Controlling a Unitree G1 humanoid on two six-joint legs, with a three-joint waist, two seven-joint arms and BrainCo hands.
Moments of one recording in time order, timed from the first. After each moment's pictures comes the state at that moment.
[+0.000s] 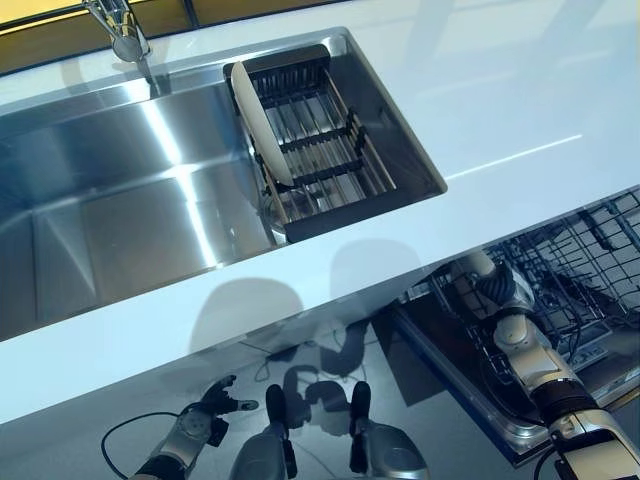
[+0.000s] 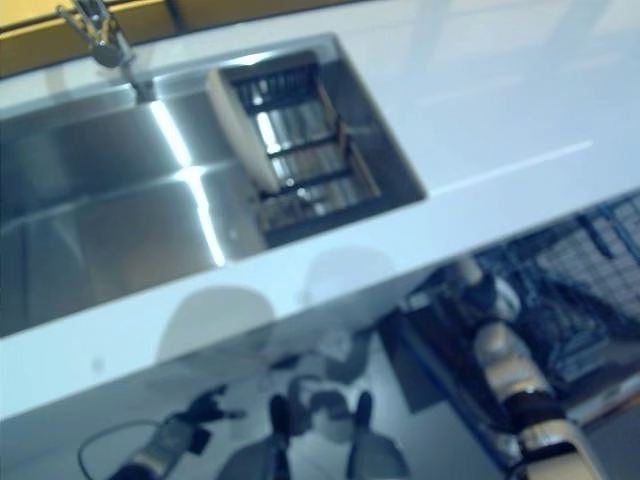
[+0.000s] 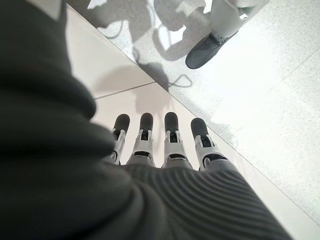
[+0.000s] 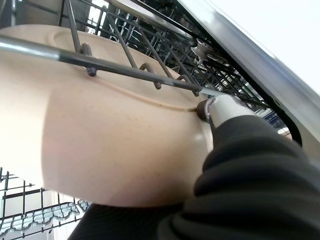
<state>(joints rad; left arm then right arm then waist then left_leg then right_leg) -0.10 0.37 -0.34 0.96 0.03 -0.02 0.02 -0.31 -0.60 0.21 0.56 -0.20 0.13 -0.34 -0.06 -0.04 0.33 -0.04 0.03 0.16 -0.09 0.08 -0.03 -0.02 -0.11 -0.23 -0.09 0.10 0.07</state>
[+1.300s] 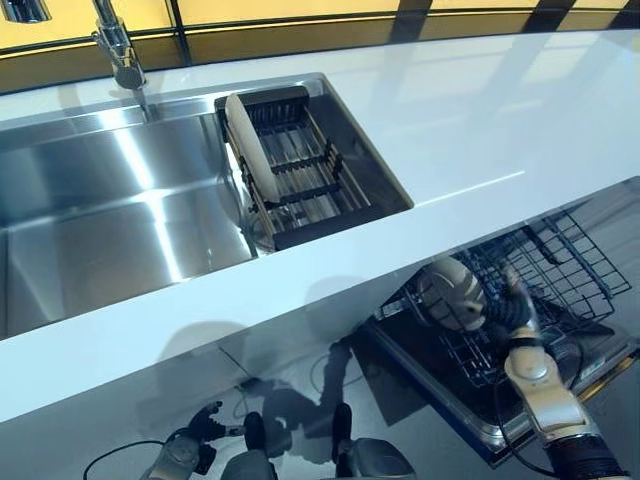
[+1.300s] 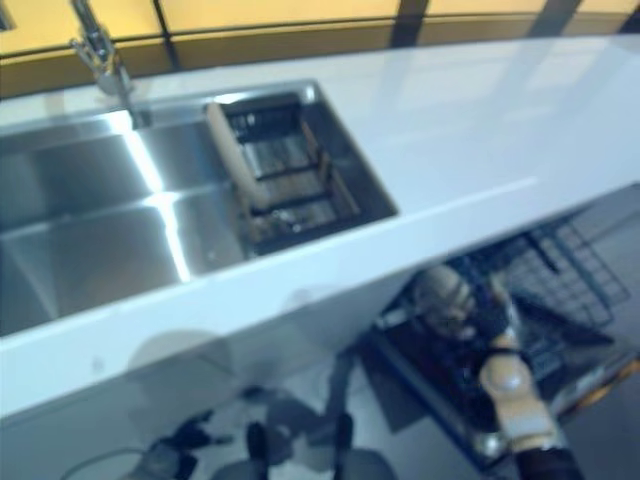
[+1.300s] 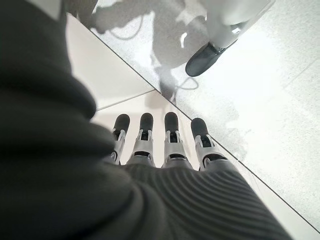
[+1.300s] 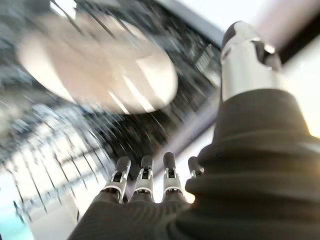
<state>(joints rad) 0.02 0.38 -0.27 0.96 0.06 -0.01 0.02 0.02 -0.55 -0.06 0.04 -0.03 0.10 -0.36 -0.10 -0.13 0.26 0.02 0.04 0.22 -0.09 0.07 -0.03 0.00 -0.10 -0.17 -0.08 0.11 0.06</state>
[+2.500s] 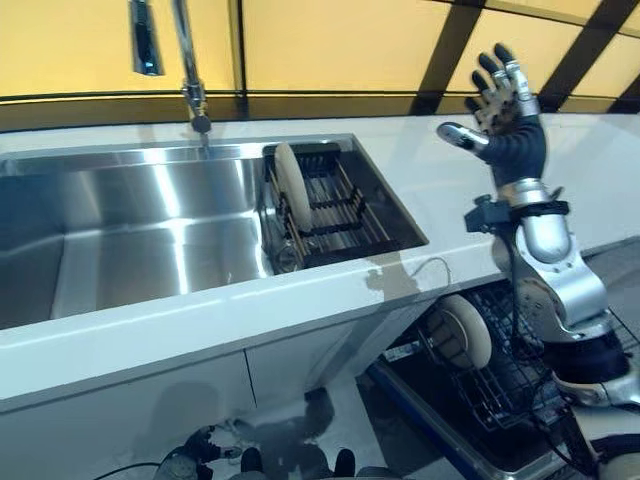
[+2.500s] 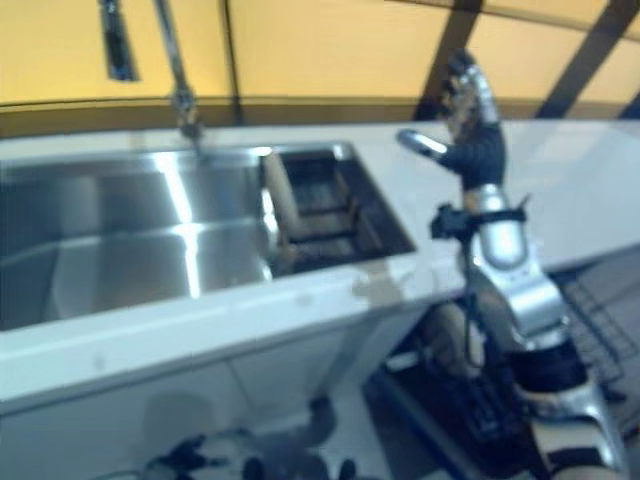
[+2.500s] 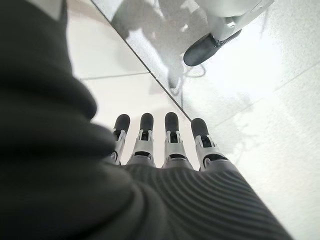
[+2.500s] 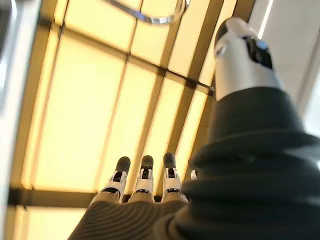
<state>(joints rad) -0.01 0.35 -0.30 1.09 0.05 0.01 0.05 -0.61 -0.60 0.14 -0.15 0.62 0.16 -0.33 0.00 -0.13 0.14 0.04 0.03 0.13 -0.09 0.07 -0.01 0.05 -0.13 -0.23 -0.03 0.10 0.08</state>
